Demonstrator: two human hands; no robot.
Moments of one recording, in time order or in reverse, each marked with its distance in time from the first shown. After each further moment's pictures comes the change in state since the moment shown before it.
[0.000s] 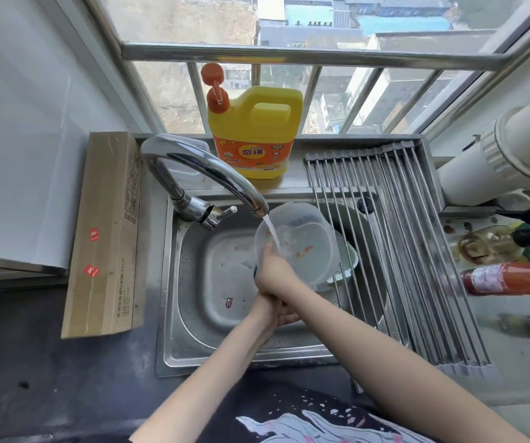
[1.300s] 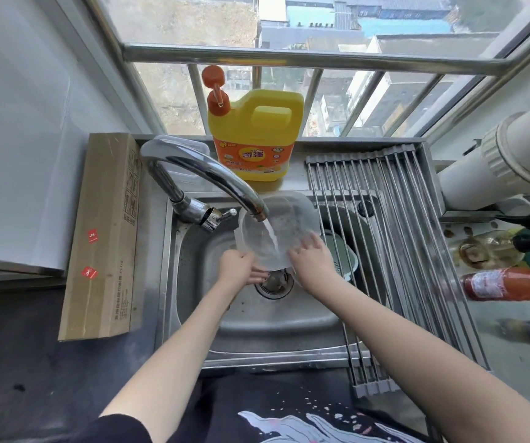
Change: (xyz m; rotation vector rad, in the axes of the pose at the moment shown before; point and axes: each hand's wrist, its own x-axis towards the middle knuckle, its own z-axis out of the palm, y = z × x) left_hand 0.046 0.055 -0.035 0.249 0.172 0.222; right_hand 0.011 0.059 -0.036 -0.844 0.060 -0.181
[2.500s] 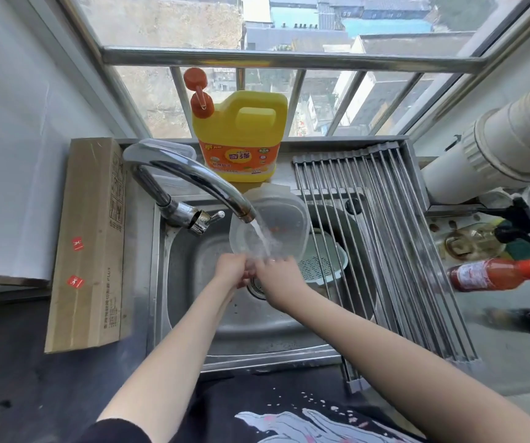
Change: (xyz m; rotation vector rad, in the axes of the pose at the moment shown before) left_hand 0.010 0.004 0.004 0.088 0.071 -0.086; right_hand -0.017 -0.042 -0.009 0.185 0.209 -0.101
